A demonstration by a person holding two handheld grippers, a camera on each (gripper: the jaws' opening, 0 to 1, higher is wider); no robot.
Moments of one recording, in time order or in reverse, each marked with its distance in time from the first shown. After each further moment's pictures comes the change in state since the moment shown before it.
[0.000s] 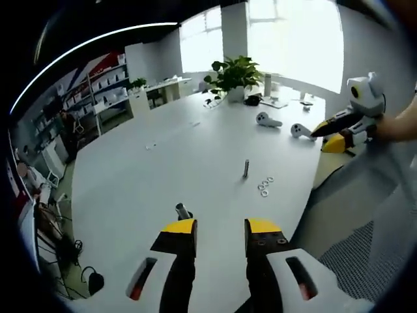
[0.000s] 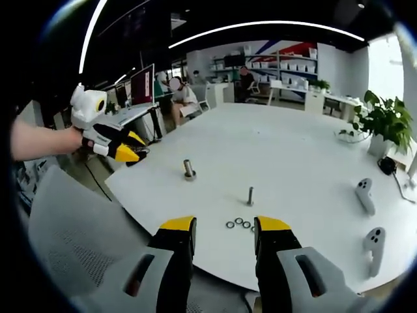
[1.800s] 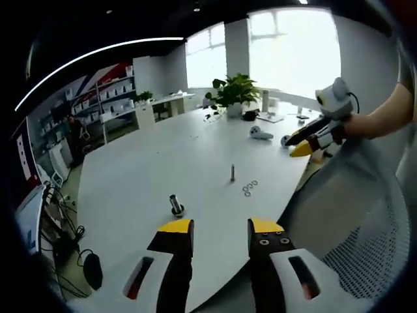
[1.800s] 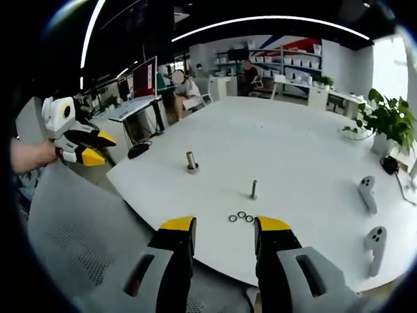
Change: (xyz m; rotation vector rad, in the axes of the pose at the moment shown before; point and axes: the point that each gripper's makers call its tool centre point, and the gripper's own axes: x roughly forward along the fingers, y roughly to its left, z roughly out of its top) left arm -0.056 -0.039 -0.015 -0.009 -0.127 0.026; right arm 0.003 0.006 -0.009 -0.017 0.045 0.023
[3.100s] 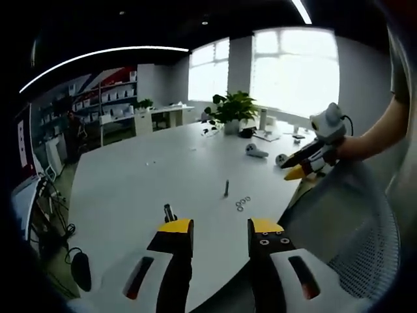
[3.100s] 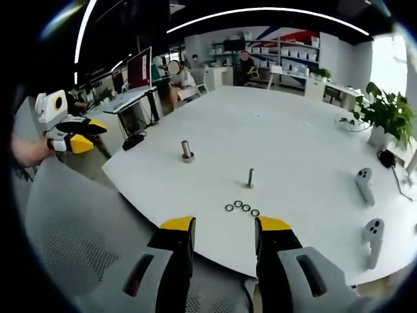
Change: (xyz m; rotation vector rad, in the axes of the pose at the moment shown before) left arm -0.003 -0.004 0.009 -0.066 -0.076 -0.041; right arm 0.003 -0.004 -0.015 0.008 0.081 -0.033
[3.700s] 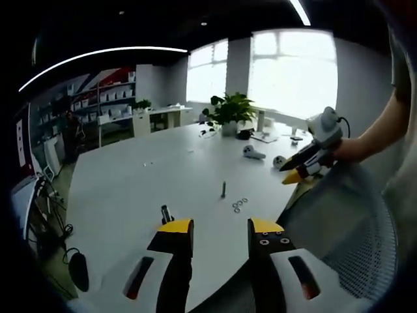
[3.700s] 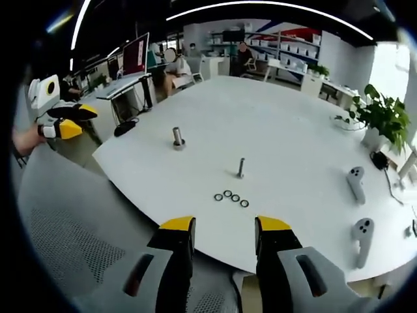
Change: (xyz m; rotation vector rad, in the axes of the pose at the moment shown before) left arm -0.001 -0.003 0.002 -0.008 -0.020 -0.014; right arm -0.001 -0.012 -0.011 -0.042 0.060 -0.071
